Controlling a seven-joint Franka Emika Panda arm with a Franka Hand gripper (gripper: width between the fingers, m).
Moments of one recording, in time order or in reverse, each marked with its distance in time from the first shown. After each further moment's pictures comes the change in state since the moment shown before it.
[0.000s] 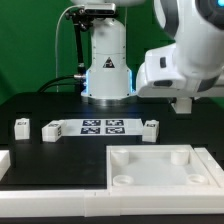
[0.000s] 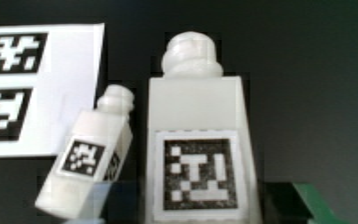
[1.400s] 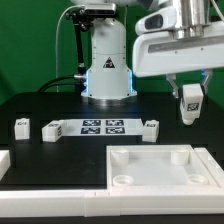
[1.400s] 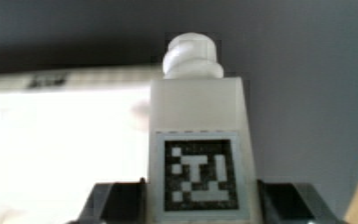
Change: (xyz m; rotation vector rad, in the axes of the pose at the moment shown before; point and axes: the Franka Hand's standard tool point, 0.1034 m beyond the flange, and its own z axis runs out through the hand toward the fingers) arm 0.029 0.012 -0.098 0.090 1.139 -0.070
